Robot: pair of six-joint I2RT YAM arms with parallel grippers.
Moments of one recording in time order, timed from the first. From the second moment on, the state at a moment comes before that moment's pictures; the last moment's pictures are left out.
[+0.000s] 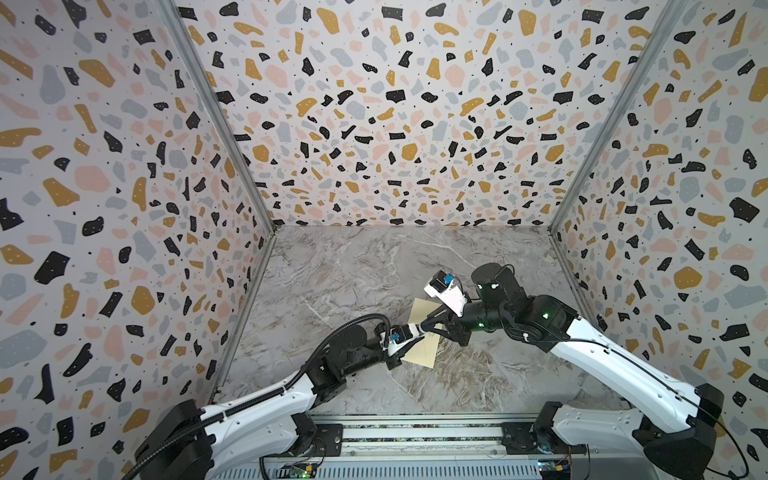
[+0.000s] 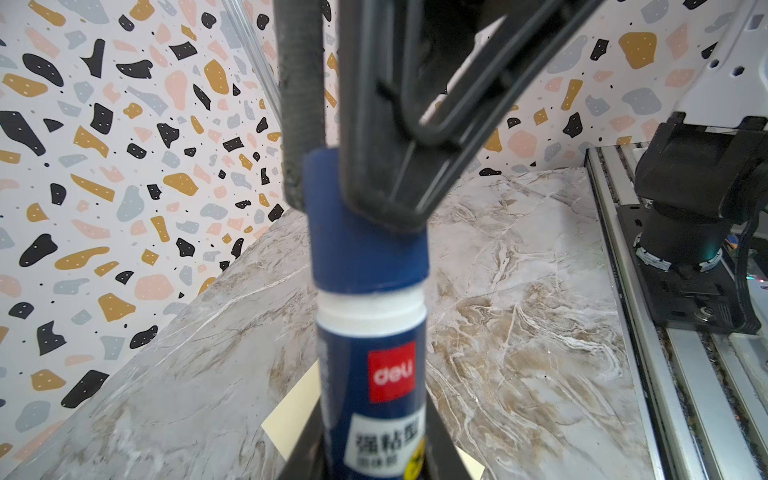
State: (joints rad) left arm -0.88 0.97 0.39 0.42 0.24 0.31; right arm 0.87 1.18 1.21 -0.70 -0.41 0.00
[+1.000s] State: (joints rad) left arm -0.87 0.96 0.30 0.31 0.14 0.25; right arm 0.94 1.25 0.91 -0.29 -0.37 0.20
